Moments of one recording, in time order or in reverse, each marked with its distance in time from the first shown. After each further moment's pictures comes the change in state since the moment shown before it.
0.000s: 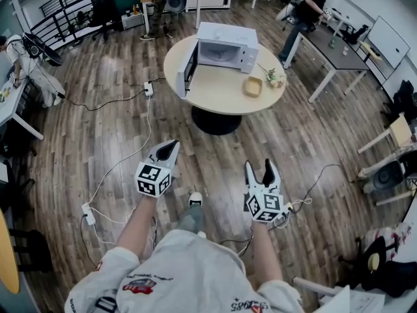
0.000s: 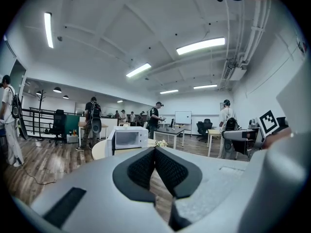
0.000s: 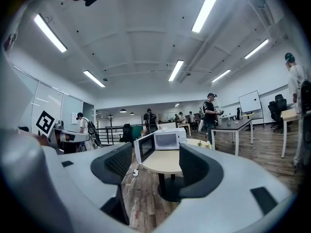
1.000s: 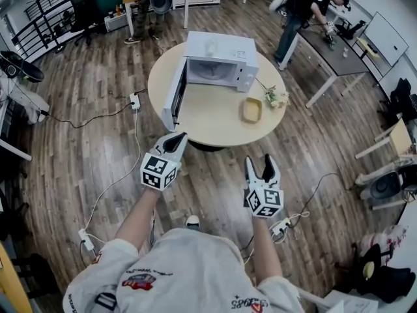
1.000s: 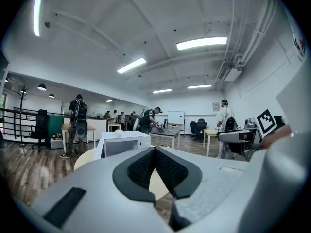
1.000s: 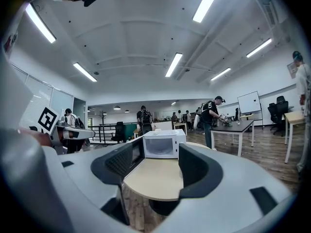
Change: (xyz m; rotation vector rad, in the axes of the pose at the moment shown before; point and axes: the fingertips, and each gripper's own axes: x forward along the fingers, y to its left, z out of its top) left arm 0.273 0.136 0.062 0.039 0.002 -0.129; right arm 0.280 -0.071 0.034 -0.012 0.031 -0.054
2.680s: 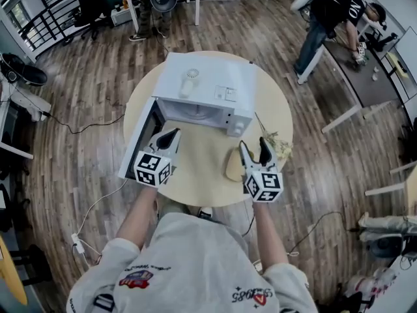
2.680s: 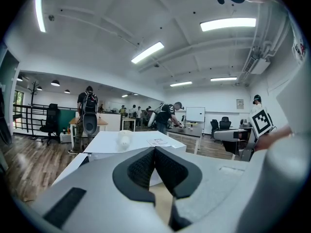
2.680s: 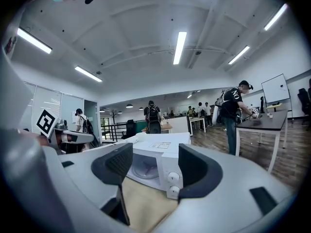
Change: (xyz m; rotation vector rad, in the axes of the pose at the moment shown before) left arm 0.400 0.157 0.036 -0.079 0.059 0.193; right arm 0.436 -0.226 0.042 0.016 0.058 0.242
